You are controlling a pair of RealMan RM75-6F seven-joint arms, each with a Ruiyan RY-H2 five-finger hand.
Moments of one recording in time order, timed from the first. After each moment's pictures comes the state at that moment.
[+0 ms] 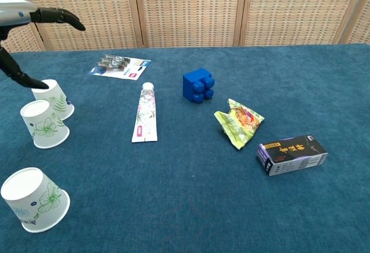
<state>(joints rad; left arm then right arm) -0.66 -1.10 -0.10 -1.94 1.12 1.06 0.42 0.08 -1.20 0.09 -1.53 -1.53 1.54 0.02</state>
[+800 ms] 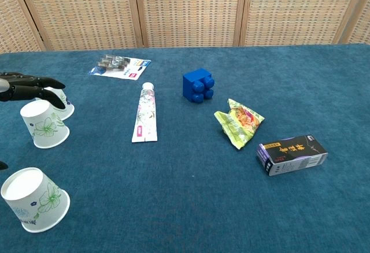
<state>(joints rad) -0.51 -1.10 0.12 -1.97 1.38 1.12 0.46 0.07 -1.20 0.09 -1.54 -1.52 1.55 0.03</state>
